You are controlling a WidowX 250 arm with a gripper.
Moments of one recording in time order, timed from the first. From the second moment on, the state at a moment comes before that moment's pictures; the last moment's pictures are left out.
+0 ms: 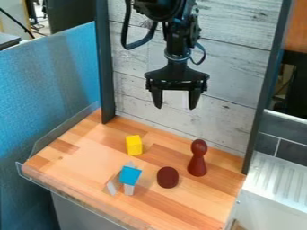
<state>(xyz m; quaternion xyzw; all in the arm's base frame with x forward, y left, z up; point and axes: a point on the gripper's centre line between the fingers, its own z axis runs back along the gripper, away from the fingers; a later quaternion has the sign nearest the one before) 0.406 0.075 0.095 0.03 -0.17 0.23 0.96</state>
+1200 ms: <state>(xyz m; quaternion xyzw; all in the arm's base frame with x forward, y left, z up) 0.344 0.100 0.019 0.08 -0.08 0.13 0.98</state>
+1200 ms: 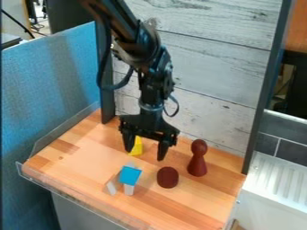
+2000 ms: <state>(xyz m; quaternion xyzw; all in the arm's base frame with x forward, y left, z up) 0.327 0.109 -0.006 0.09 -0.06 0.13 0.99</state>
